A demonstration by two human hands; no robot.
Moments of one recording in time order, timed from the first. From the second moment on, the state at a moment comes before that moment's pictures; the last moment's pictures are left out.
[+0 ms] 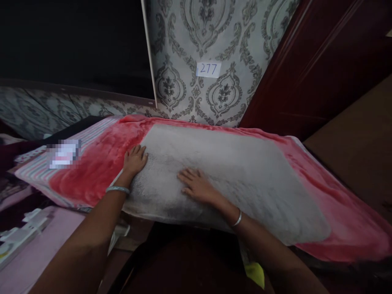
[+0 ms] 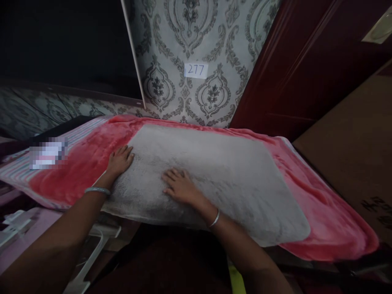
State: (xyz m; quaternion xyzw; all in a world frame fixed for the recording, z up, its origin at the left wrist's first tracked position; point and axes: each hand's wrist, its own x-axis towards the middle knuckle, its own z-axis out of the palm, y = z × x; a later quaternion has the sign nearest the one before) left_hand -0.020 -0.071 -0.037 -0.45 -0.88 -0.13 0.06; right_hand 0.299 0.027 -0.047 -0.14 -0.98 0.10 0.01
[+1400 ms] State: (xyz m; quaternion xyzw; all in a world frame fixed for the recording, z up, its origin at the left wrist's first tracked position) left_hand -0.023 -0.076 -0.043 -0.45 -0.88 -0.16 0.04; right_hand 0.265 0.096 -0.050 -0.40 -0.91 0.05 0.06
